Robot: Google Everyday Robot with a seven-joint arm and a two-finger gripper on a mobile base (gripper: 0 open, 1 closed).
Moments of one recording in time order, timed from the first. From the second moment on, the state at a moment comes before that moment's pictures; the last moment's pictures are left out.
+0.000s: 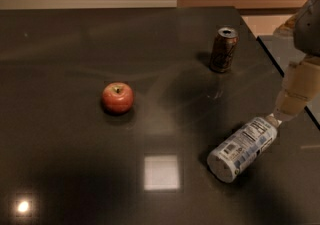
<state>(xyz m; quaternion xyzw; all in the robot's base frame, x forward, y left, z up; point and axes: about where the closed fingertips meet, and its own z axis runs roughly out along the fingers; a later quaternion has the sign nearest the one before) 0.438 -0.217 0.976 -0.60 0.78 -0.03 0.16</state>
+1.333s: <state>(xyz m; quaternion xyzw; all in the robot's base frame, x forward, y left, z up) 0.423 -0.190 0.938 -0.72 0.68 -0.03 0.10</state>
